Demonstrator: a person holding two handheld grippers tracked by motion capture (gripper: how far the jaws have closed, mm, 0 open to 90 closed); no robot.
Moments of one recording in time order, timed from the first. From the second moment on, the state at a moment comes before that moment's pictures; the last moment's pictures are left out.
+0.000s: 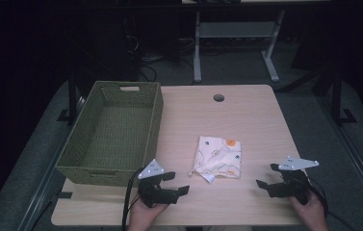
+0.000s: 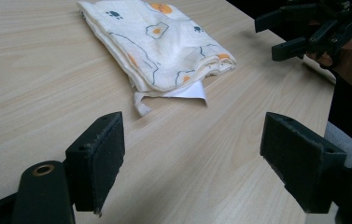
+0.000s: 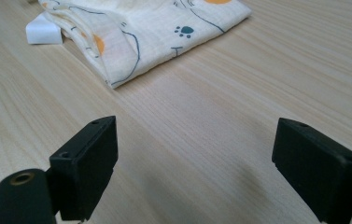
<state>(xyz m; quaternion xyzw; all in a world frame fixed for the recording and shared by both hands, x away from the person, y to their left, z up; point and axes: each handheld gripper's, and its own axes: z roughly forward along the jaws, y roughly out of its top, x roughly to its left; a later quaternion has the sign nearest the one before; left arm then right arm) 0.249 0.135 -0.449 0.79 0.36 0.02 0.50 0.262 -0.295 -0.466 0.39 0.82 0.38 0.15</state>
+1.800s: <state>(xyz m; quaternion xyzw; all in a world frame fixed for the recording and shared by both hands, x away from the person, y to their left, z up) 0.351 0.020 -0.415 0.83 0.35 -0.02 0.42 0.262 -0.297 -0.461 0.39 0.82 0.40 0.15</state>
